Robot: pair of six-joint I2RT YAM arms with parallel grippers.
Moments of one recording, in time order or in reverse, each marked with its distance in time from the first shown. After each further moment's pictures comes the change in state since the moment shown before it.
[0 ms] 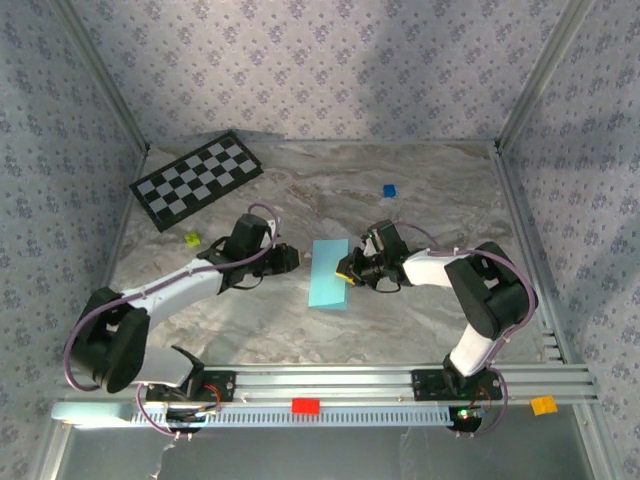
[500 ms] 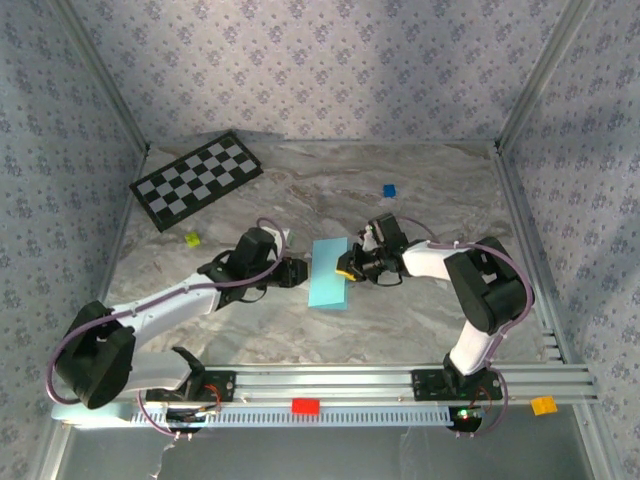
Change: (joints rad) left arm -0.121 -0.092 -0.070 0.031 -0.080 0.031; right arm -0.034 0.032 0.072 -0.105 -0.077 -0.113
